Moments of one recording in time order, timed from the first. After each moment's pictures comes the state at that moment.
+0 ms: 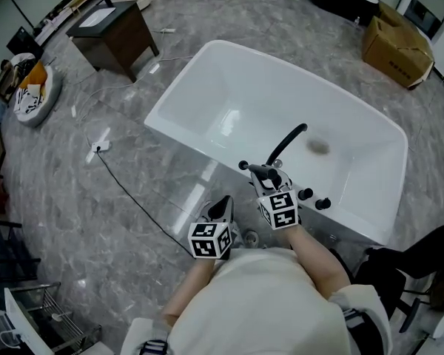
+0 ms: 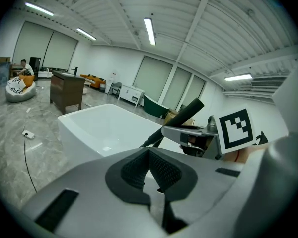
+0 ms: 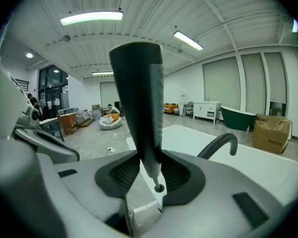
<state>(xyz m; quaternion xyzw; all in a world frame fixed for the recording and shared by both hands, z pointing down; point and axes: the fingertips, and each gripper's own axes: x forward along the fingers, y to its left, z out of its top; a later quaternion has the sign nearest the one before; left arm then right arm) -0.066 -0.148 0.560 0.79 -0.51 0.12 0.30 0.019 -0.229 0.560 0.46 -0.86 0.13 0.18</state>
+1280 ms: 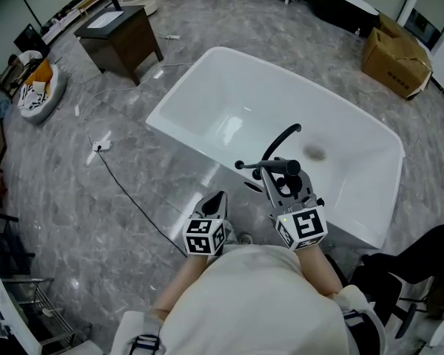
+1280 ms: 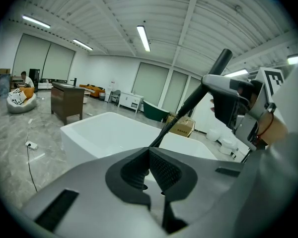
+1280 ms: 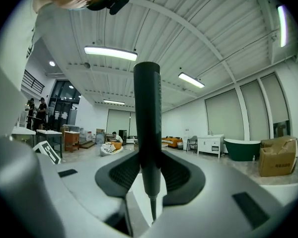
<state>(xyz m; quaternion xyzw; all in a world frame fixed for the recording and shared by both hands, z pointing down) -0.065 -0.131 0.535 0.80 -0.53 0.11 0.25 0.048 -0.167 0.381 0.46 -0.89 0.00 0.02</state>
